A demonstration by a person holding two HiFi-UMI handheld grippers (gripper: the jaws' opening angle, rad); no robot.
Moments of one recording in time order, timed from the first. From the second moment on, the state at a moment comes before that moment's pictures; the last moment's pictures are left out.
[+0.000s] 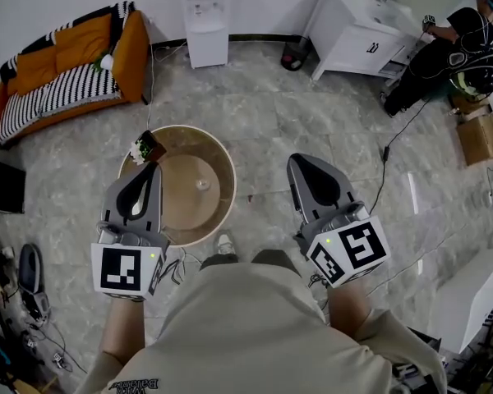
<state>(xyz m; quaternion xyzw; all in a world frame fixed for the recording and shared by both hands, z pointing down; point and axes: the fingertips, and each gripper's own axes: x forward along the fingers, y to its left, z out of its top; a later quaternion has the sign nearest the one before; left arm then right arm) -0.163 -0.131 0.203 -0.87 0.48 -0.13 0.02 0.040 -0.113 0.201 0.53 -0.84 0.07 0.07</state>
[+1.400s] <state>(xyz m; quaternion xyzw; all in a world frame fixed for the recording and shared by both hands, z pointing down) -0.116 -0.247 0.289 -0.86 0.49 -0.11 0.05 0.043 -0.240 0.286 0.45 -0.88 0.11 0.12</state>
